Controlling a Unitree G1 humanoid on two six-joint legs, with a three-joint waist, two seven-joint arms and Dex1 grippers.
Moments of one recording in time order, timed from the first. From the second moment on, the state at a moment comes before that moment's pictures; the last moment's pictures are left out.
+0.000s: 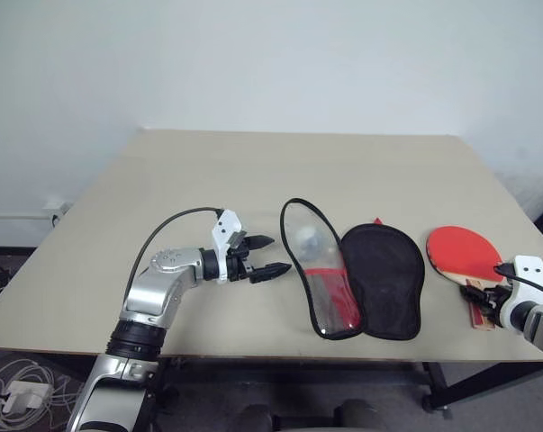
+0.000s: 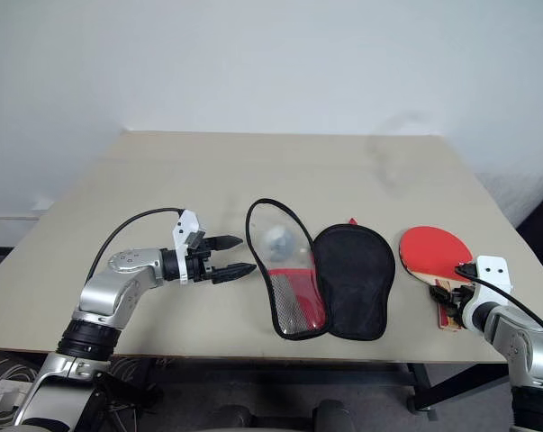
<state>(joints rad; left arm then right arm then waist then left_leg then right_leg) -0.42 0.48 -0.11 0.13 -0.36 0.46 -1.01 -0.03 -0.66 -0.36 0.02 0.42 0.87 0.40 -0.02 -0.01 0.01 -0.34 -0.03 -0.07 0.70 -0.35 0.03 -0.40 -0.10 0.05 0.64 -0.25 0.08</state>
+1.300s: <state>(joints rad) -0.49 0.41 -0.14 0.26 -0.32 0.41 -1.03 -0.26 -0.17 -0.49 -0.52 0.58 1.61 -0.01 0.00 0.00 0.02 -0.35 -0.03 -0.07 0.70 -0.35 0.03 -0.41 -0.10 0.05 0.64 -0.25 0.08</state>
